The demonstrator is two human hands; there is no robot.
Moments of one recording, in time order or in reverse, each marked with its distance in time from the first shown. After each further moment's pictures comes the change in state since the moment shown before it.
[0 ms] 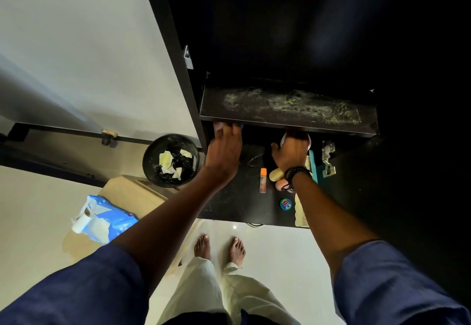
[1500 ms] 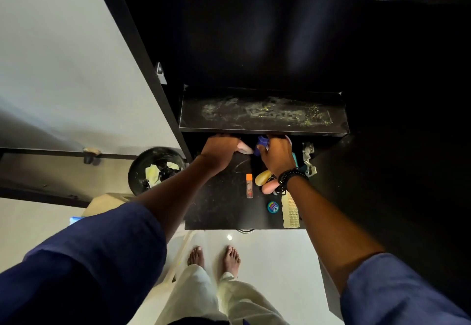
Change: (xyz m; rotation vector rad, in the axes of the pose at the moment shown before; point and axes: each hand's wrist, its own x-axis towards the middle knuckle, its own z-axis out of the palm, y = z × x) left_hand 0.048 0.005 0.014 0.106 -0.100 0.332; right_hand -0.001 0.002 -0.030 0.051 -0.066 -0.084
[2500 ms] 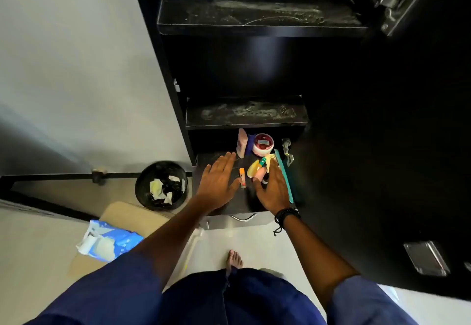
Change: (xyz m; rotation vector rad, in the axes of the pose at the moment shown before) left_hand -0.141 0.060 -0.005 -0.204 0.068 -0.060; right_hand -0.167 0.010 -0.001 0.290 0.087 0.098
